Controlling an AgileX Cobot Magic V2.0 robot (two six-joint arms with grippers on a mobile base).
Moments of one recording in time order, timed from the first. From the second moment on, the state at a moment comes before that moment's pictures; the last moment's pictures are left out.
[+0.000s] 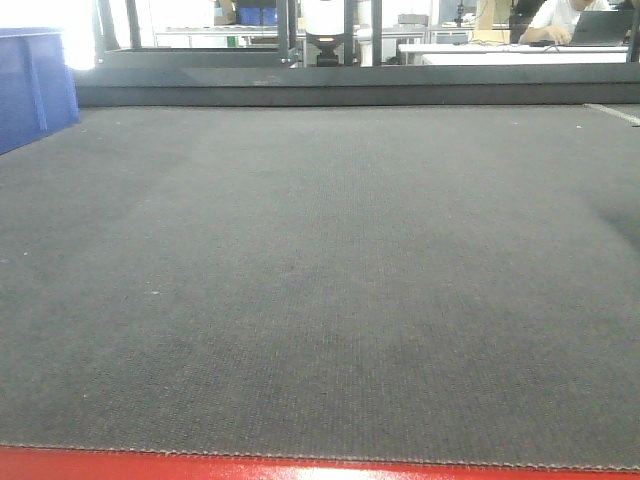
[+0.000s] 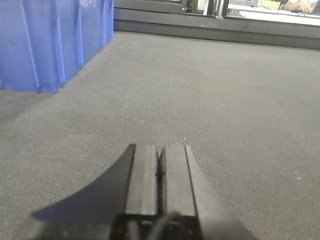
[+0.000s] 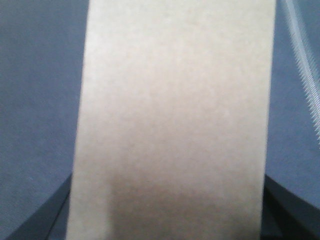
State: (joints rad) left arm -0.07 -0.01 0.03 -0.09 0.11 0.02; right arm 0.14 0.67 -0.71 -0.22 0.60 0.31
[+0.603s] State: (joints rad) left arm -0.07 -0.01 0.03 -0.09 0.11 0.02; right arm 0.14 0.30 -0.70 -0.22 0.55 0.31
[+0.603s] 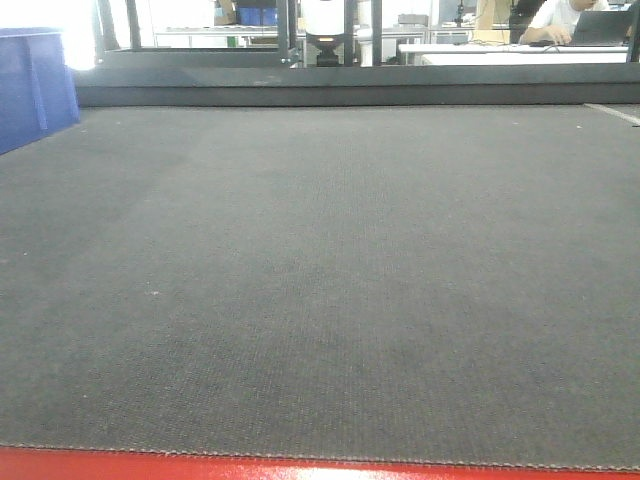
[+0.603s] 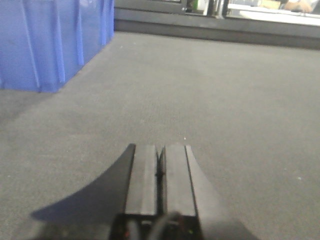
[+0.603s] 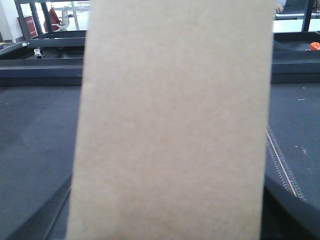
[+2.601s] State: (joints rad) left arm -0.07 -0.01 0.03 -0.09 0.11 0.02; right arm 0.14 0.30 -0.70 -0.22 0.55 0.31
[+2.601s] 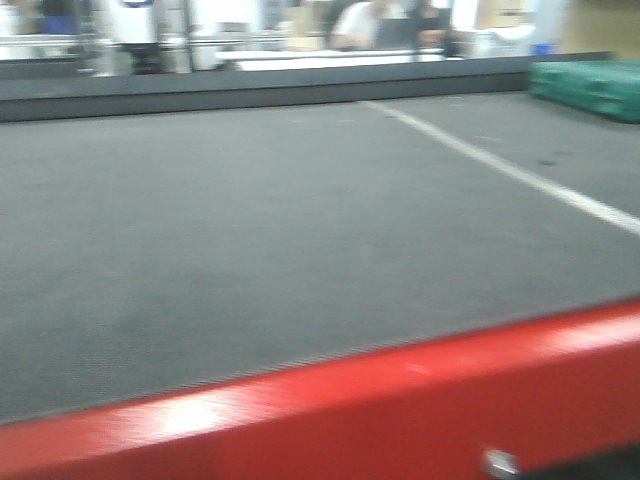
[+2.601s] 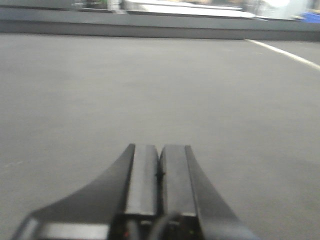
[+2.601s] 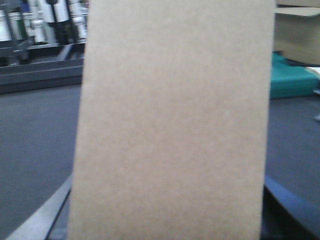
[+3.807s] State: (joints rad) left arm -0.07 -0.01 0.03 -0.09 0.11 0.02; right arm 0.14 0.30 -0.70 -0.22 0.55 0.31
